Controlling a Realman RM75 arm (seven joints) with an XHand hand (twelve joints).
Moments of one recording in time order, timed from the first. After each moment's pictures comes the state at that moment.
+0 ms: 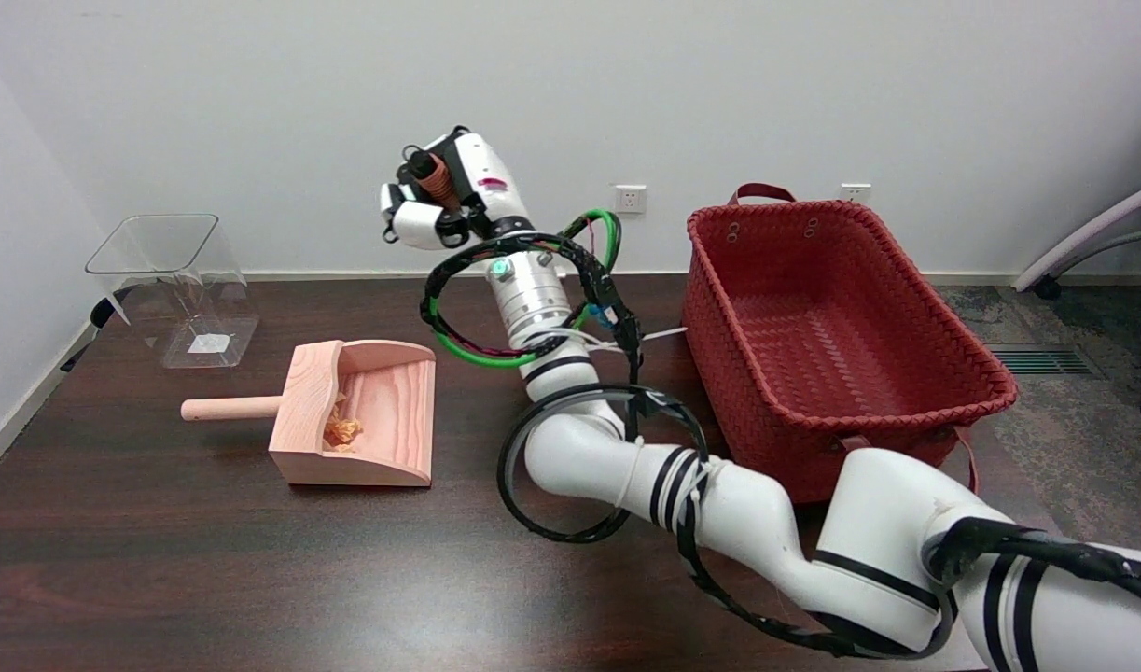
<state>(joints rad) 0.70 -1.63 0.73 -0.74 -1.89 0.85 0.27</state>
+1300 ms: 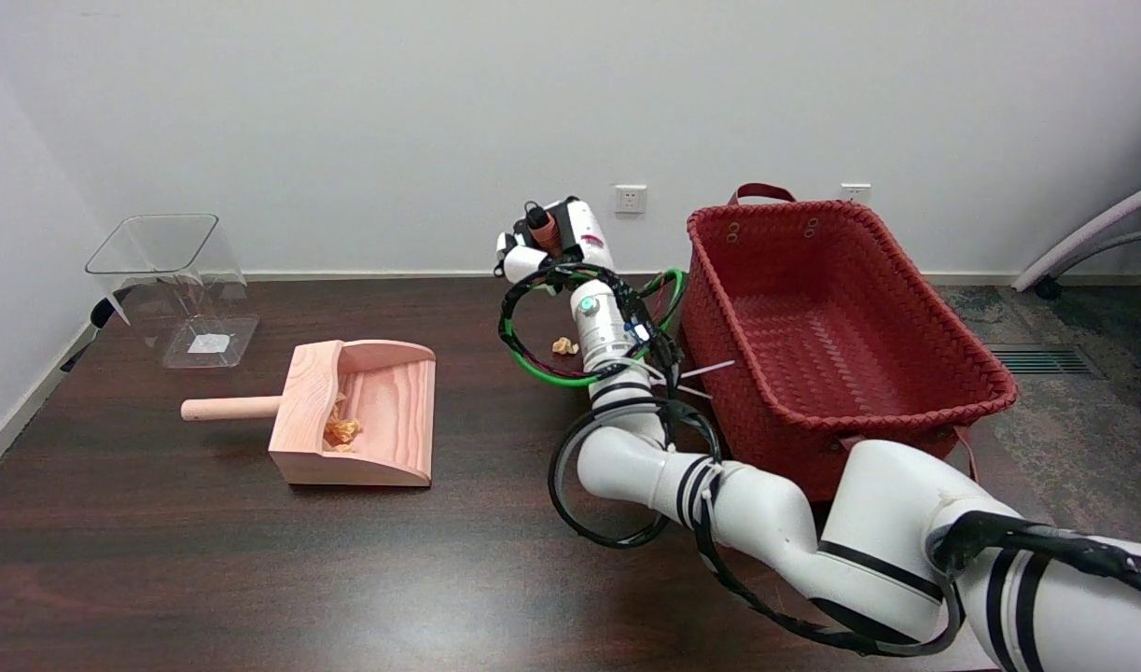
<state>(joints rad) 0.72 -1.61 0.73 -0.42 -1.76 0.92 0.50</state>
